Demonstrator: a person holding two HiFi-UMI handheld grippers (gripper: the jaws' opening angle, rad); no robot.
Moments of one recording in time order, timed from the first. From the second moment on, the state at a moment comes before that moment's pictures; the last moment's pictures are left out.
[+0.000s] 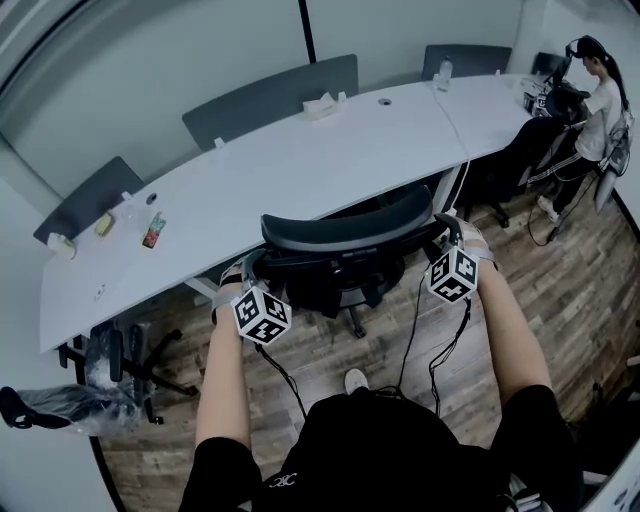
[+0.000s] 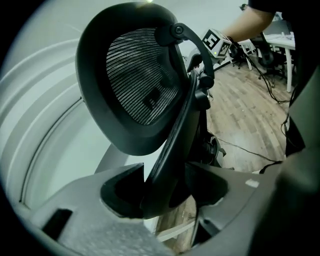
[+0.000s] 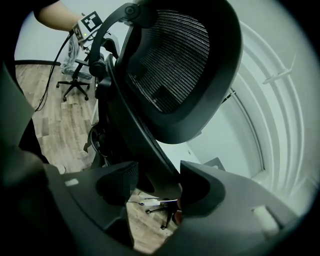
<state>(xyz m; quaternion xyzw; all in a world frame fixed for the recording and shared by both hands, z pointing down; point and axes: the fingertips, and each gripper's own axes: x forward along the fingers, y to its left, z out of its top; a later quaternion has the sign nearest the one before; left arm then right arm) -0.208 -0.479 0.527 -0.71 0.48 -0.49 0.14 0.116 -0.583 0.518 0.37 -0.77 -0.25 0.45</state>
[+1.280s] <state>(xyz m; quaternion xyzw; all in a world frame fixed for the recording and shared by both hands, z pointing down) -0.085 -0.257 0.531 -0.77 0.43 -0.44 0.15 0.220 -0.409 0.532 0.42 -0.73 -0.24 0.48</state>
